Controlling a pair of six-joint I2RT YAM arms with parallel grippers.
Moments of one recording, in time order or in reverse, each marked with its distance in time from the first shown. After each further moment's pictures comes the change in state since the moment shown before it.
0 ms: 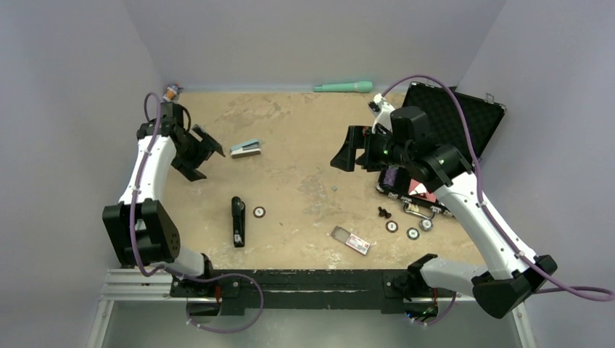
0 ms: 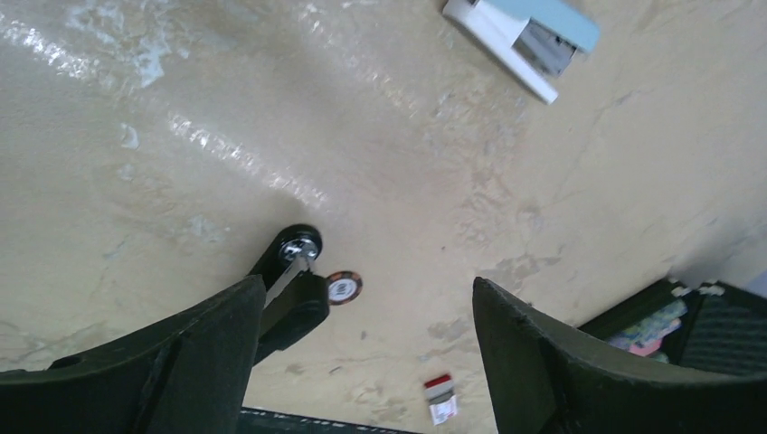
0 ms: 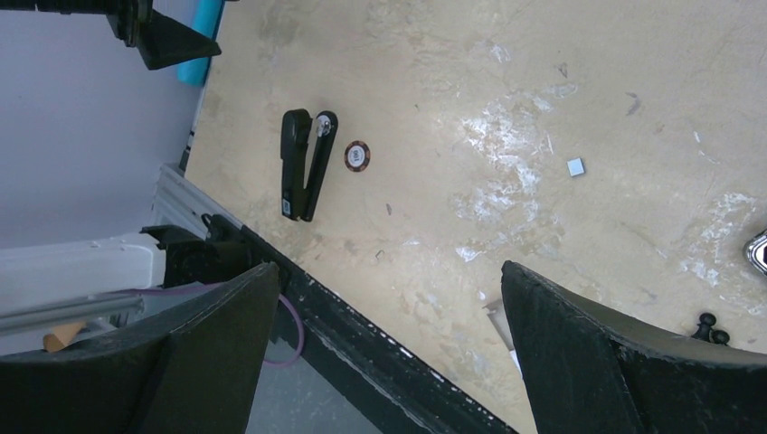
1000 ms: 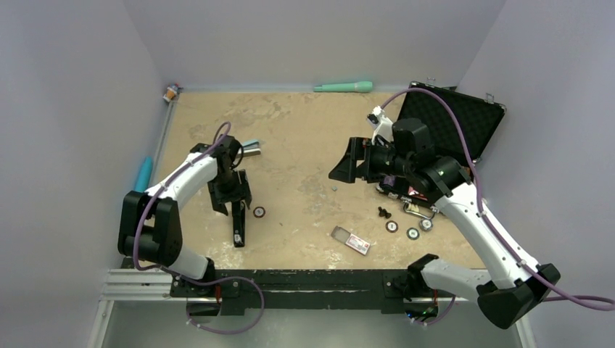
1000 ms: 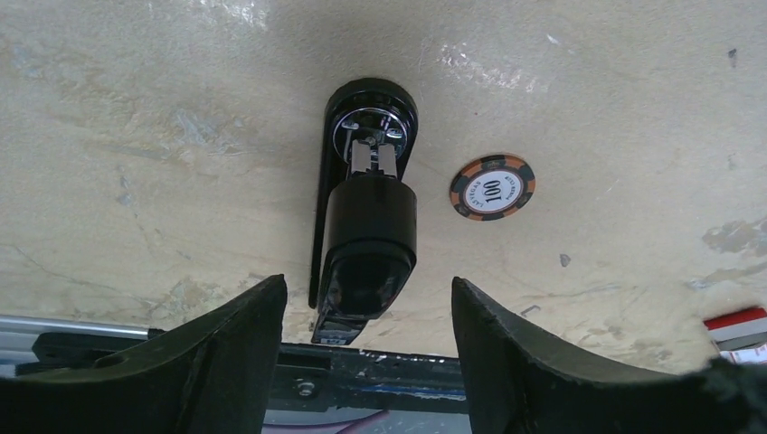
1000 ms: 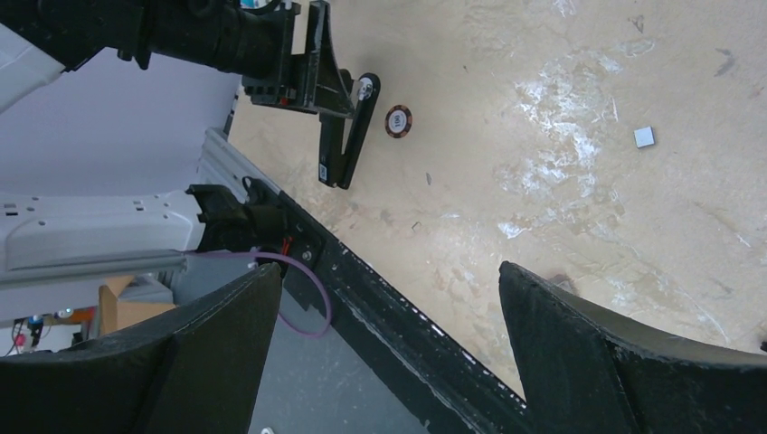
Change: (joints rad) left arm -0.366 -0.042 -0.322 -0.026 -0.132 0.254; right arm 0.000 -0.078 -0.146 0.078 -0.130 0.049
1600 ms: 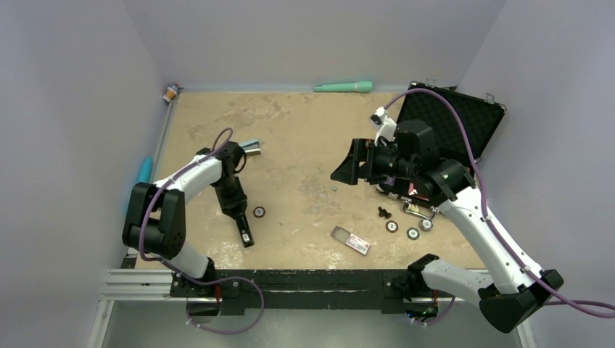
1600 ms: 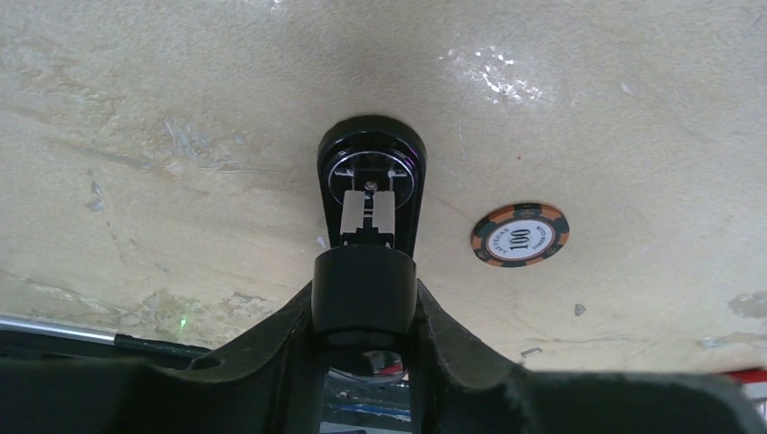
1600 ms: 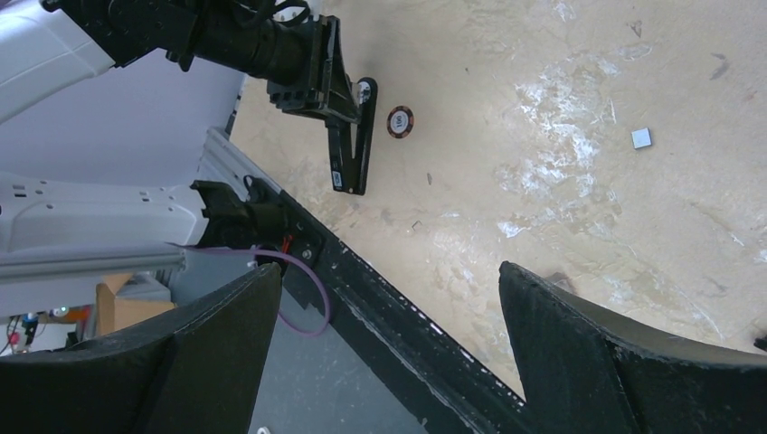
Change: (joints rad) left arm -0.020 0.075 -0.056 0.064 -0.038 -0.105; right arm -0.003 -0.037 -0.005 -0.011 -0.001 -0.006
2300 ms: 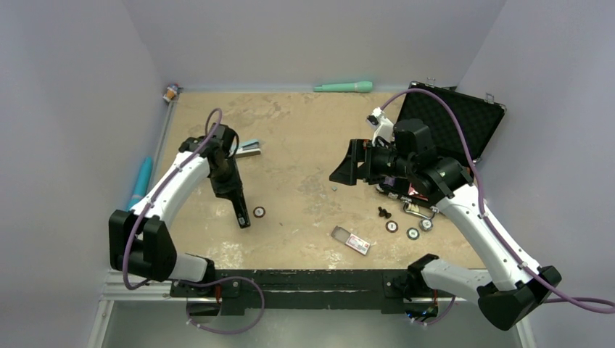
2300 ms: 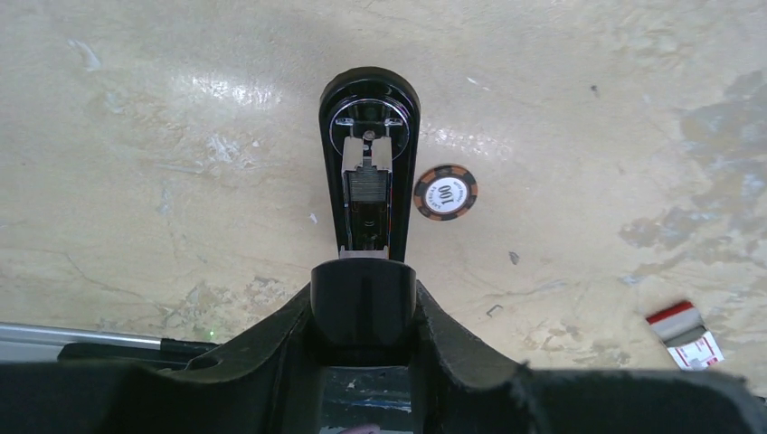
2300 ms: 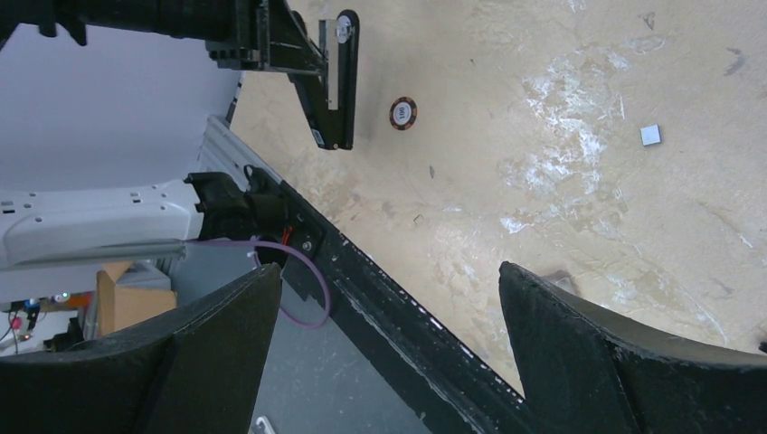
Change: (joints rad) left arm 0.000 -0.143 0.141 -0.095 -0.014 0.077; right arm 0.000 0.019 0.000 -0.002 -0.026 -0.017
